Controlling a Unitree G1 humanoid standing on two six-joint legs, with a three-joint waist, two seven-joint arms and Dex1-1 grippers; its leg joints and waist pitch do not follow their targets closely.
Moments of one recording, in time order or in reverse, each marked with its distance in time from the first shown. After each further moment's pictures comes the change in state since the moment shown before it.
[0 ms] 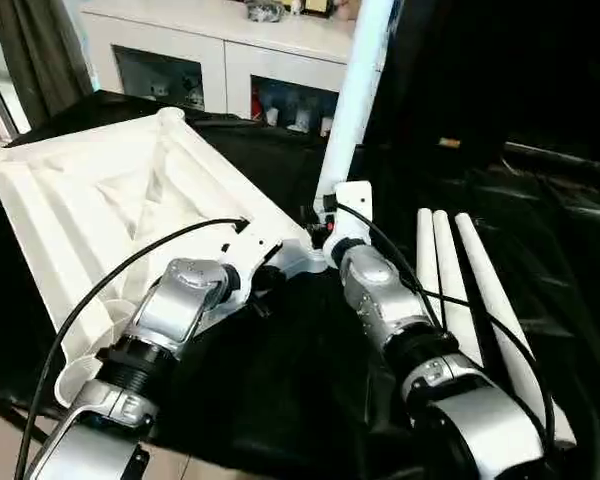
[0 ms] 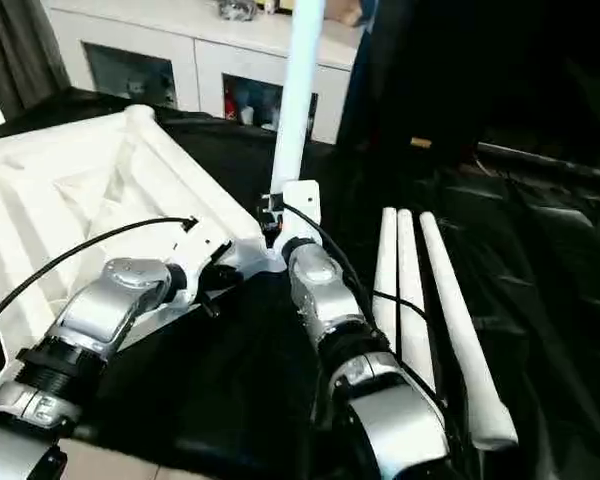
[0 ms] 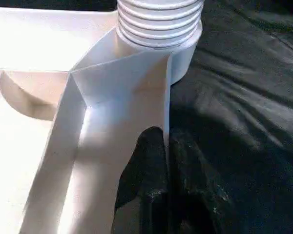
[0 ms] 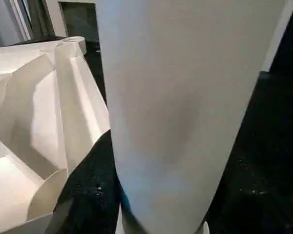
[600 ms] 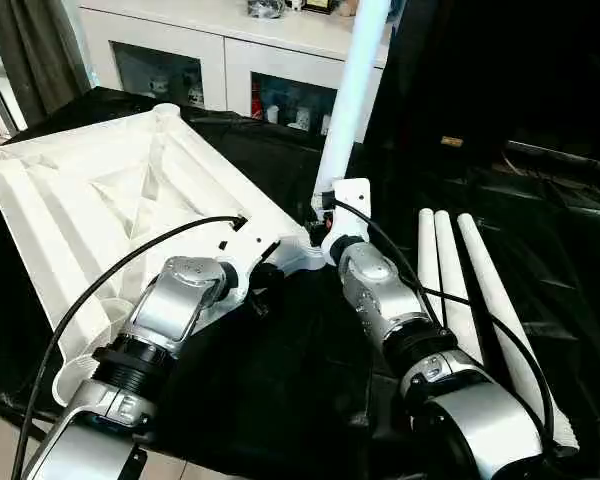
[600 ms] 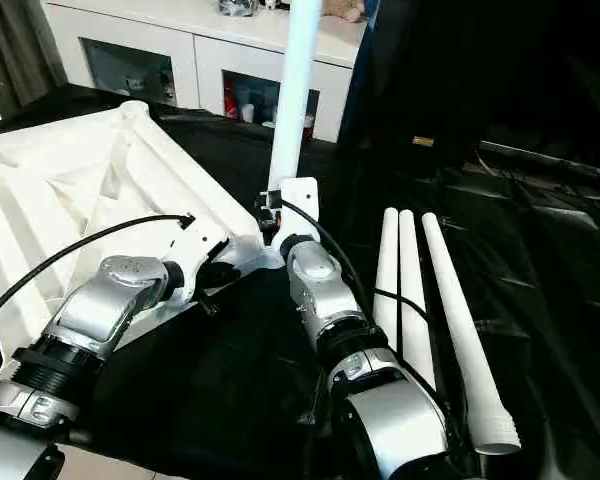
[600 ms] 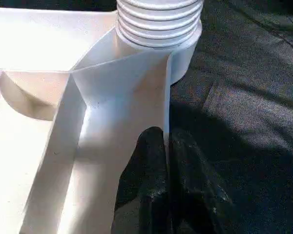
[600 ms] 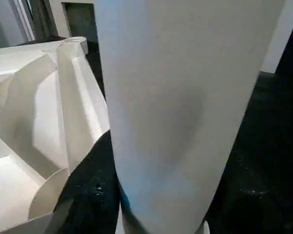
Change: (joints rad) left arm 0.000 0.003 0.000 -0.005 -0.001 0.001 0.001; right arm -0.003 0.001 -0.003 0.001 0.000 -0.002 0.008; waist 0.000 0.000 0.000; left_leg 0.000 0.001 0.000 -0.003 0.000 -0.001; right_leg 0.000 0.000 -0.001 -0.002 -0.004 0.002
